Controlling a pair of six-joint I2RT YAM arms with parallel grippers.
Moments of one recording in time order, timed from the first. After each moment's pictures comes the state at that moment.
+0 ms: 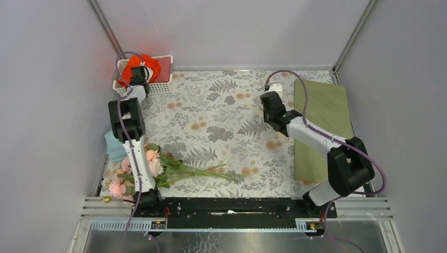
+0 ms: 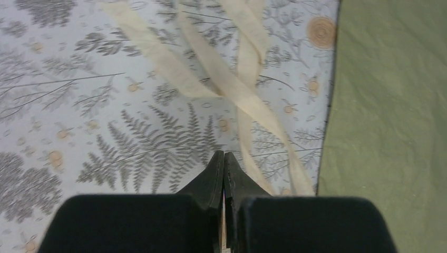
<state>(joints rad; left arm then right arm) 0.25 2.34 1.77 -0.13 -0.43 0.67 0.54 1.53 1.02 -0.25 0.45 0.26</state>
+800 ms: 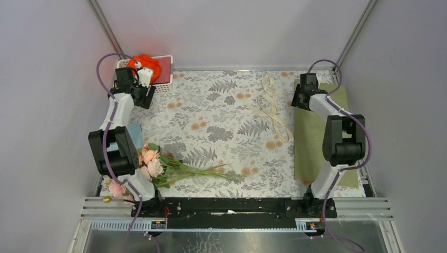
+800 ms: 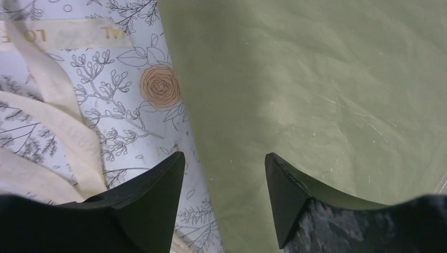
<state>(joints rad) 0.25 1.72 1.39 -0.48 0.07 0.54 0.04 1.81 1.27 -0.34 0.30 0.28</state>
